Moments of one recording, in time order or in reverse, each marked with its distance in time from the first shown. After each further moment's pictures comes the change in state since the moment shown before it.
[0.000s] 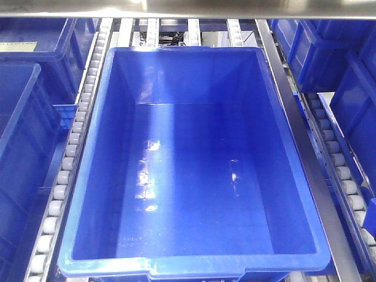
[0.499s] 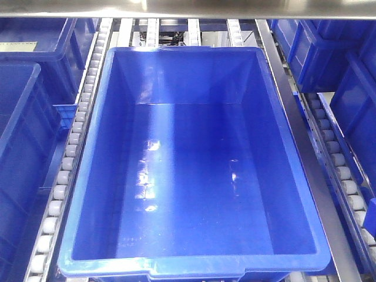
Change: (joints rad) left arm 0.000 0.000 0.000 0.000 0.000 0.000; right arm 0.000 0.000 0.000 0.000 0.000 0.000
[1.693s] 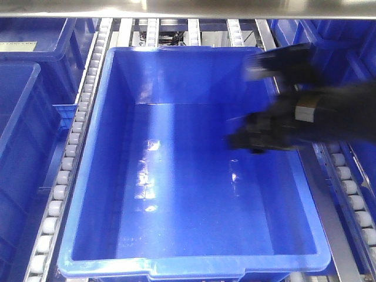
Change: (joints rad) left arm 0.000 0.000 0.000 0.000 0.000 0.000; right arm 0.380 1.175 -0.801 -0.138 0.099 0.238
